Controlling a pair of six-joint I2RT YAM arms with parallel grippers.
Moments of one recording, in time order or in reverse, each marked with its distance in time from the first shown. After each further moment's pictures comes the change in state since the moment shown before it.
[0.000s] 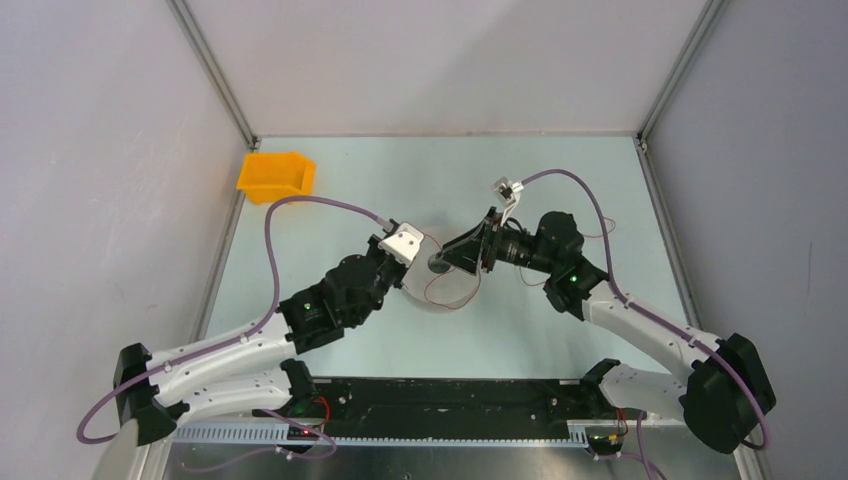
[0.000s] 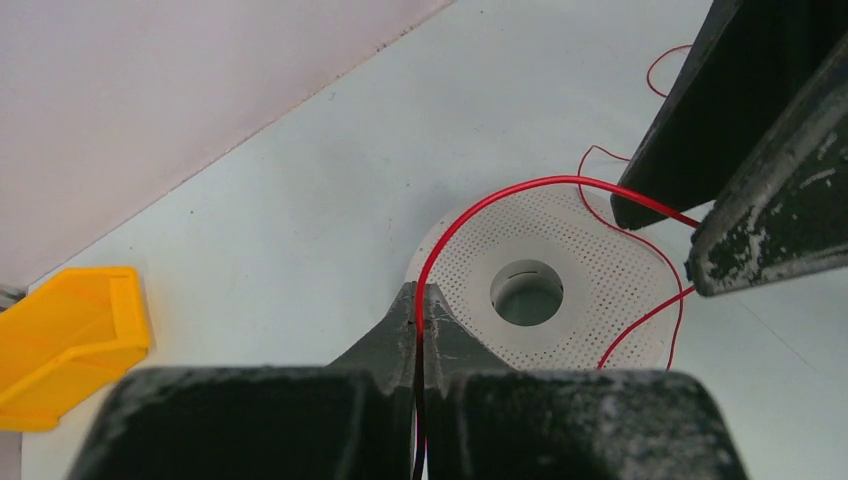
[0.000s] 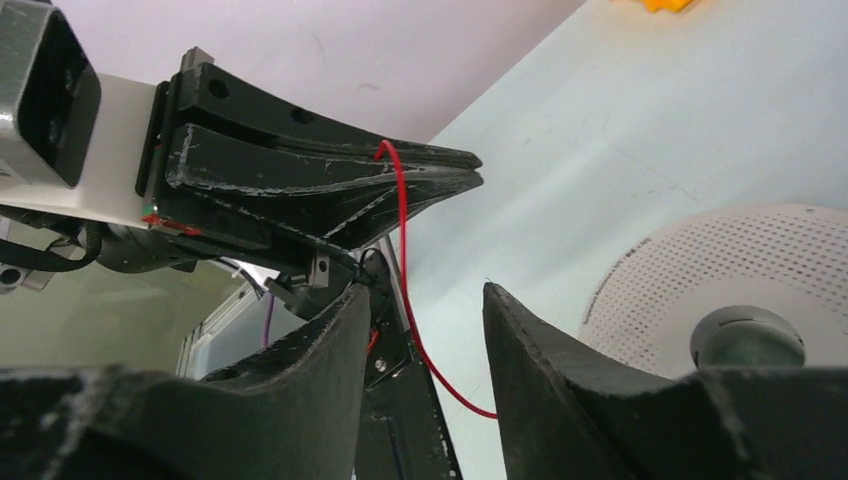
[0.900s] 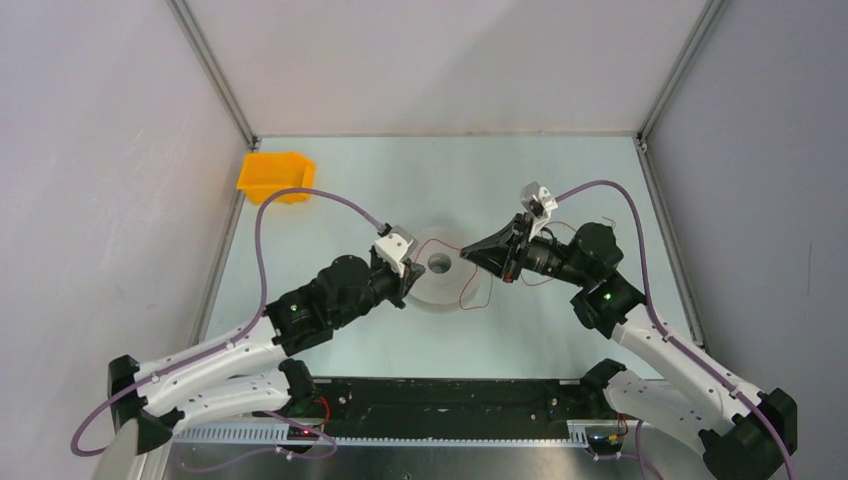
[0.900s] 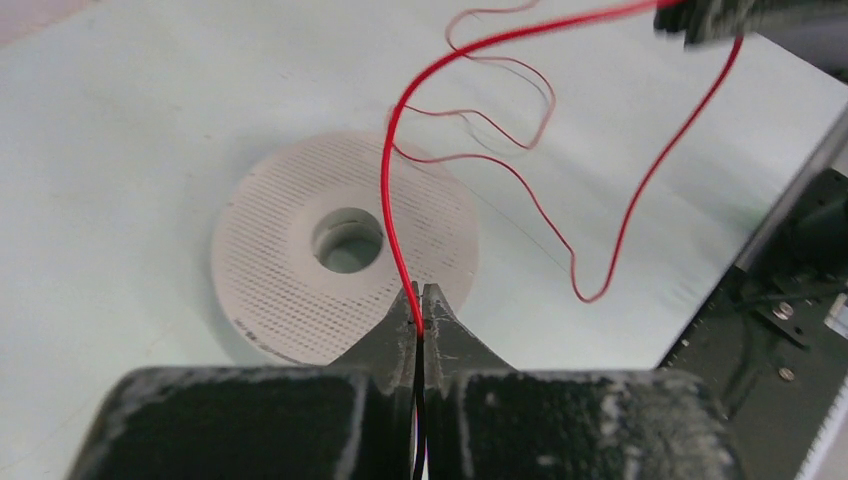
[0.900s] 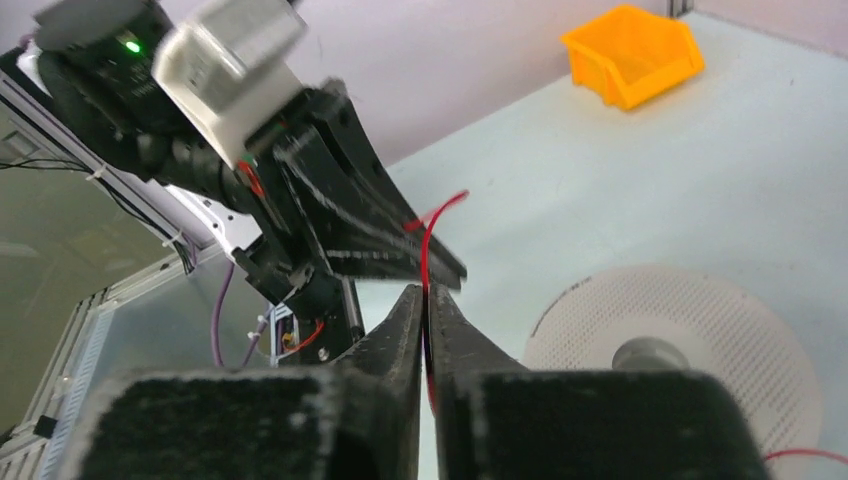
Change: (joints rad) left arm 0.032 -0.056 0.004 -0.171 0.377 -0.315; right arm -0.027 -0.238 -0.002 -0.109 -0.029 -0.241
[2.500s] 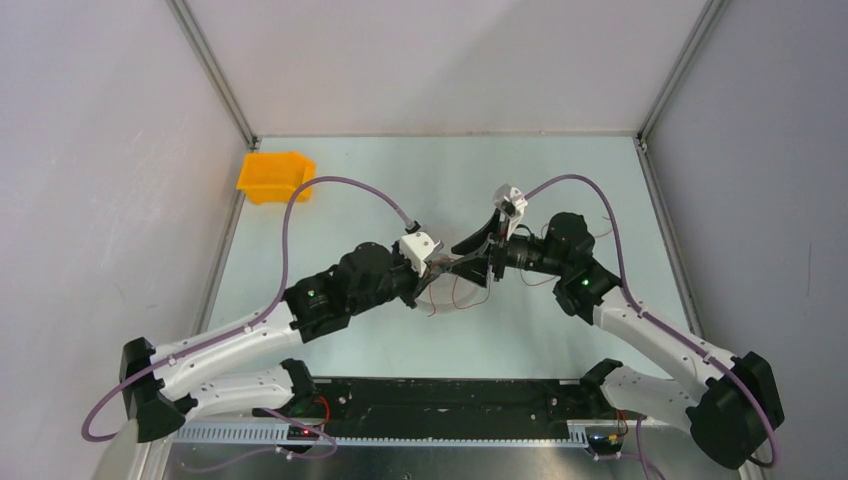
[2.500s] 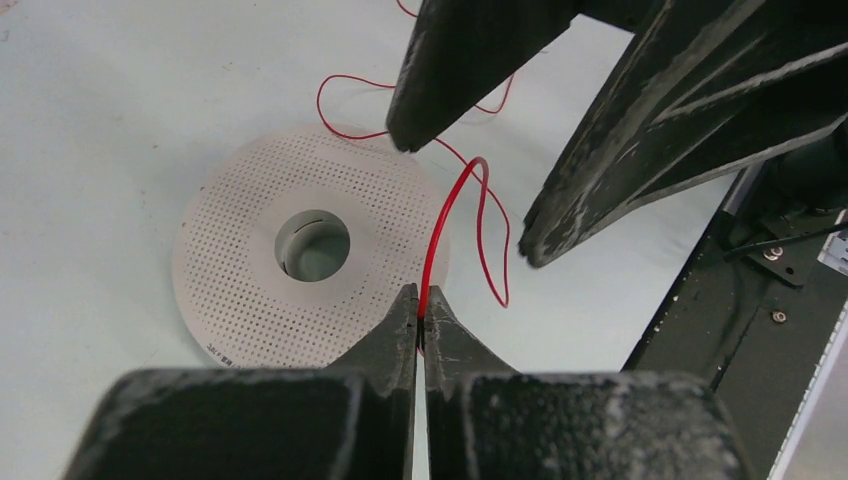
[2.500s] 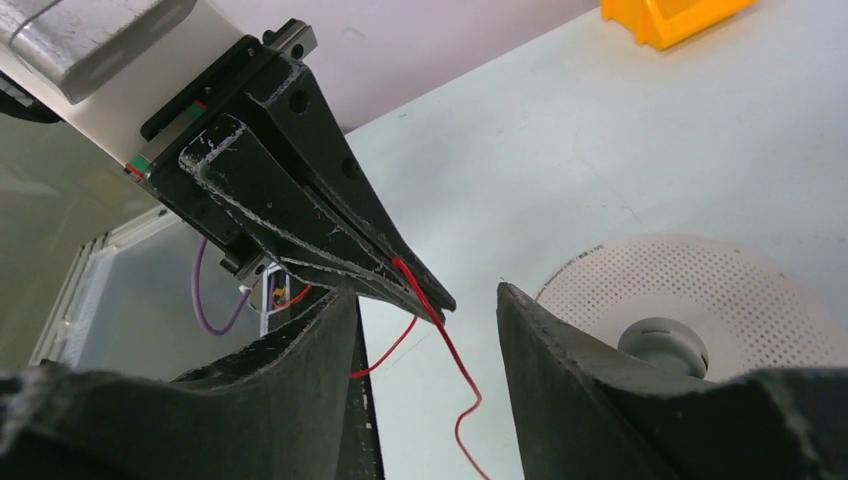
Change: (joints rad) left arm 0.000 0.129 0.113 -0.072 0.078 0.078; right arm 0.002 0.150 -0.006 0.006 -0.076 -0.053
